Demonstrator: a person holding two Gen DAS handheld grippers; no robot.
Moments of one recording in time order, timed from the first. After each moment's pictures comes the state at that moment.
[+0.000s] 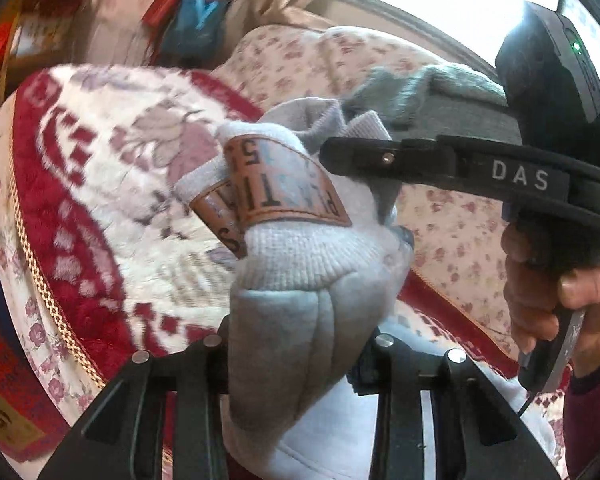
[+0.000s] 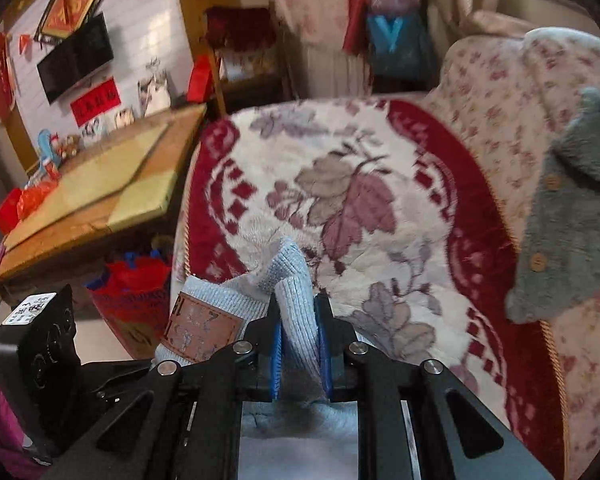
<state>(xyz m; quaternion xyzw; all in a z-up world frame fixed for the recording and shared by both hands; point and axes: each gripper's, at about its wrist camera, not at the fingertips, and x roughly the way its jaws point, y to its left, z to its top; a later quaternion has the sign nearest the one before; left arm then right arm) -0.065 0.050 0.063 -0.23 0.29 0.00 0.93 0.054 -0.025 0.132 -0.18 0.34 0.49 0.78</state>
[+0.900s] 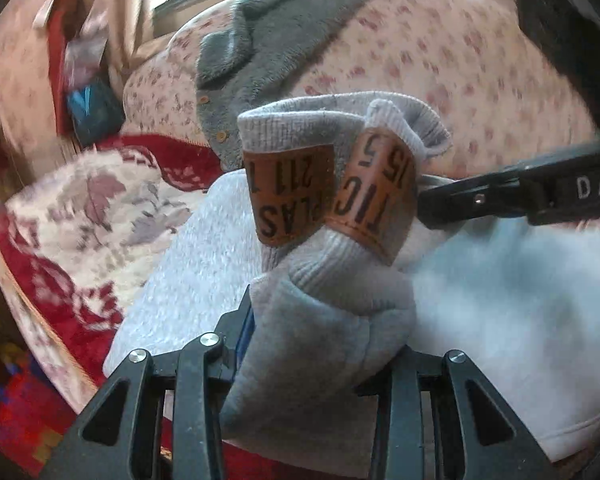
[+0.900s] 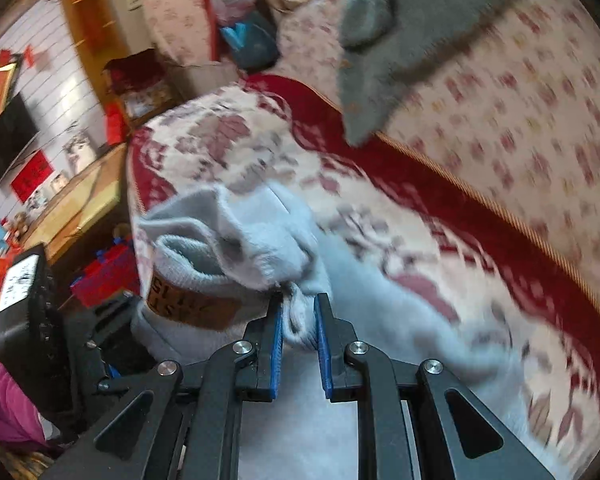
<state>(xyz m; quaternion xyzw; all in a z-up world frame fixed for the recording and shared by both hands) -0.128 -0.191 0.018 0.08 0.32 0.00 0.94 -0.036 -0.313 0.066 -0.06 0.42 0.33 0.84</state>
